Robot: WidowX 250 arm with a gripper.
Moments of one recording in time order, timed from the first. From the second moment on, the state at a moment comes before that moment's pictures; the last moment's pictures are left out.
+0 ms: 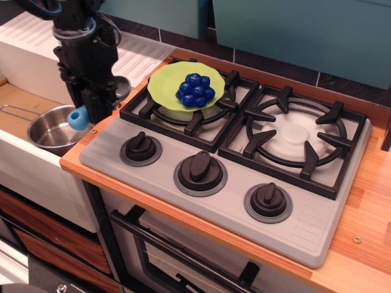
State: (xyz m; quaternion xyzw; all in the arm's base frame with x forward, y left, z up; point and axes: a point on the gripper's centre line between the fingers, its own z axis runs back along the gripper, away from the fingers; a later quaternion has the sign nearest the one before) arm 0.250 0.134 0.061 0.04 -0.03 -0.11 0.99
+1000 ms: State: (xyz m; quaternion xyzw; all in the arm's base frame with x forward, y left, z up) arm 0.252 0.215 0.064 0.06 -0.10 -0.18 0.98
